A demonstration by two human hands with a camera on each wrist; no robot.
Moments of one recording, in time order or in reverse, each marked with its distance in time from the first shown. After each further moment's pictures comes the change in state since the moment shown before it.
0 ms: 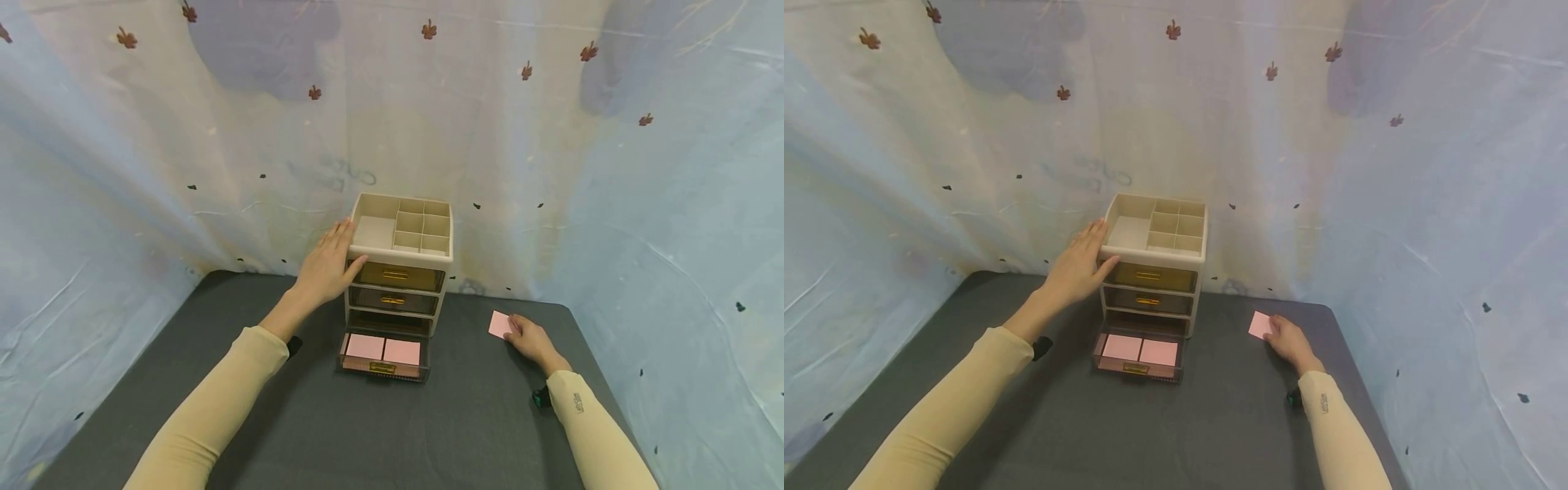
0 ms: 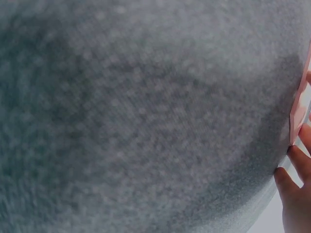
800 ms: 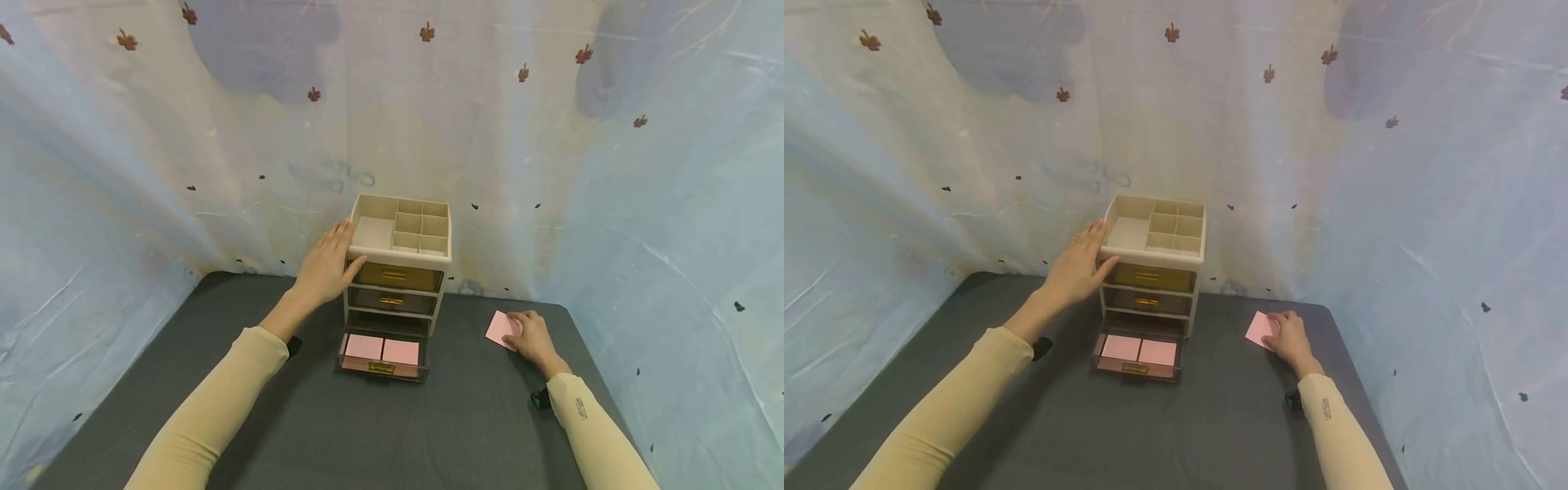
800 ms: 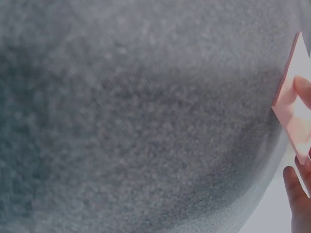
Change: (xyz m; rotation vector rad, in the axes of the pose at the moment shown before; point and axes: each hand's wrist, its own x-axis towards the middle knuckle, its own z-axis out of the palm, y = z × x) left_hand -0.002 -0.001 0.002 0.006 0.005 0.007; right_hand -0.004 -0.001 -0.001 0.034 0.124 0.012
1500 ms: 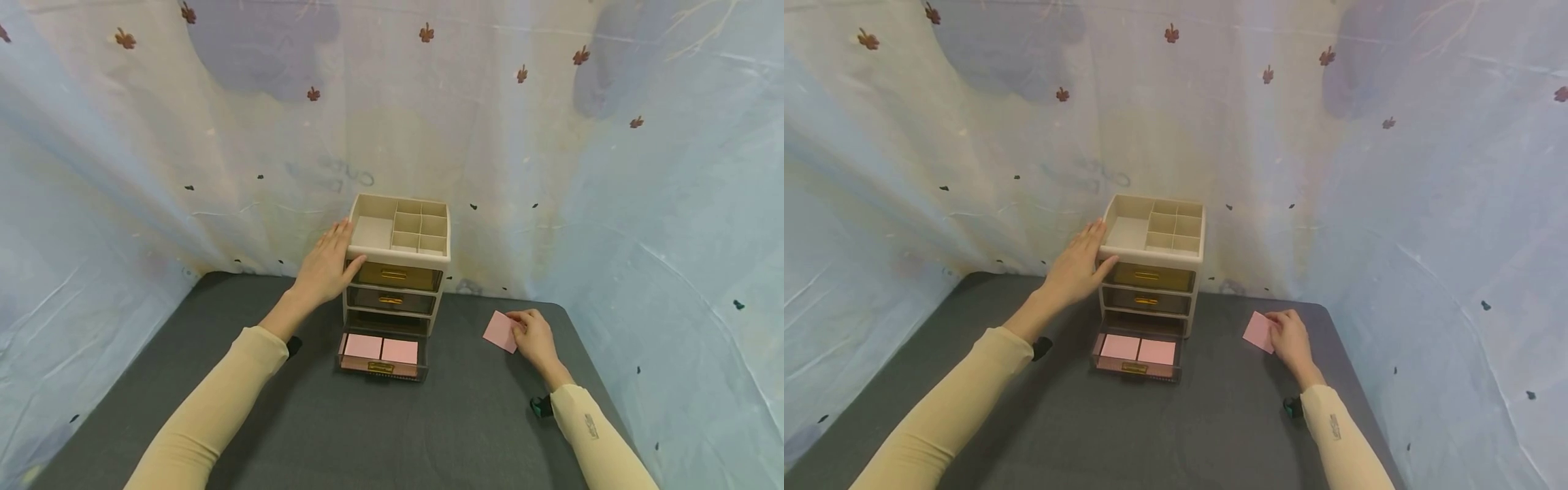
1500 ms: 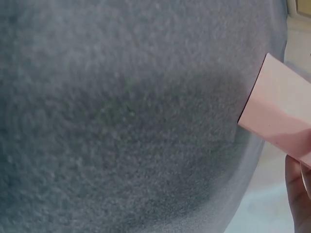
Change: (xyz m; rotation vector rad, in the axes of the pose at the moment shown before) left_hand 0.000 -0.001 0.000 -0.012 0.003 0.001; right_hand -0.022 -0.026 -0.010 0.059 0.237 -0.050
